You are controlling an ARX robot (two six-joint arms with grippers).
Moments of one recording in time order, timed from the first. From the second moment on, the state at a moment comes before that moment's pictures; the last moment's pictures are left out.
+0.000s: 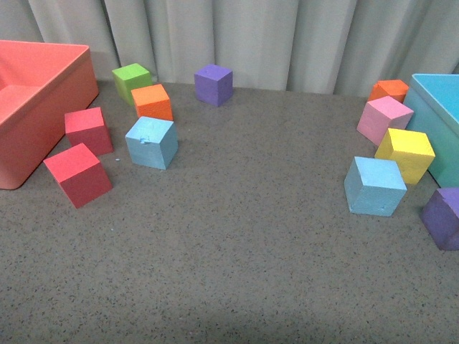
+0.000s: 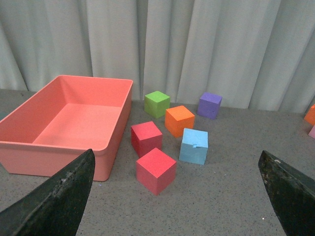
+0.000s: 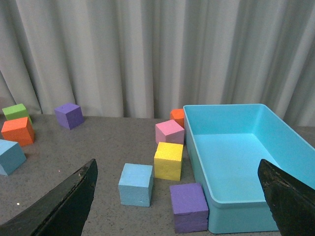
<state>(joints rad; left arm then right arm) 0.00 0.00 0.02 0.00 0.00 0.00 0.00 0.01 0.00 0.00 0.00 0.00</state>
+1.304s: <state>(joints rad) 0.00 0.00 0.02 0.00 0.00 0.00 0.16 1.85 0.96 -0.02 0.08 0.17</state>
